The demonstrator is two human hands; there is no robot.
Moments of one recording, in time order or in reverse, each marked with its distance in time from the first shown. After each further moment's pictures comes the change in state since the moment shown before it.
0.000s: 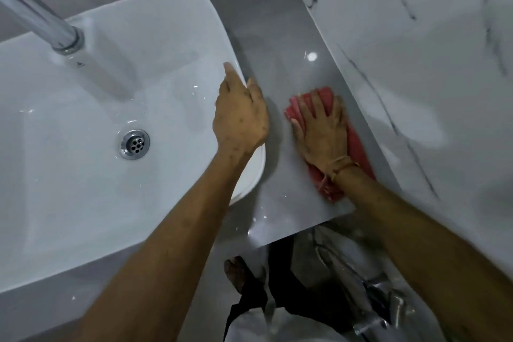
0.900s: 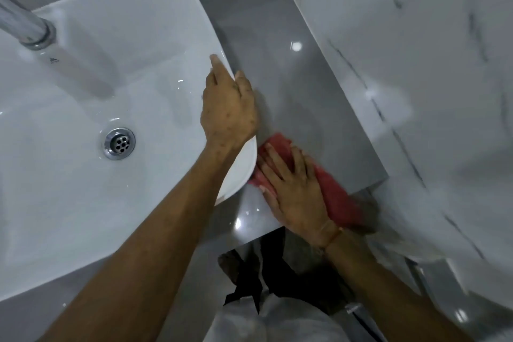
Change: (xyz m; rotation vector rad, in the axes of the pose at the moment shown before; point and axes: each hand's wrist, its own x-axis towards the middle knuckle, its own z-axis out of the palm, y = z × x) left_hand 0.002 -0.003 -0.007 0.008 -0.021 0.017; right_hand -0.116 -0.041 0.030 -0.040 -0.086 -0.265
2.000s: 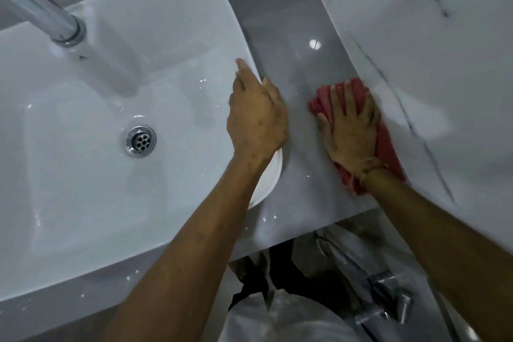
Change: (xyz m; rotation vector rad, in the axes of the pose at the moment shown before) left_hand -0.003 0.008 0.001 0.011 0.023 -0.023; right_hand 0.093 0.088 -0.040 0.058 0.093 0.371
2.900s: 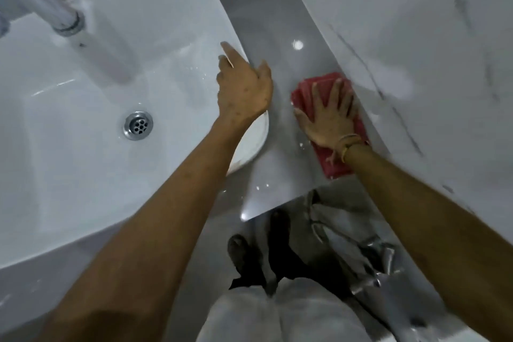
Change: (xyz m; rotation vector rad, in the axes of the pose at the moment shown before) left_hand -0.012 0.003 -0.021 -0.046 -0.171 0.020; right_hand -0.044 -0.015 -0.021 0.123 -0.185 0.142
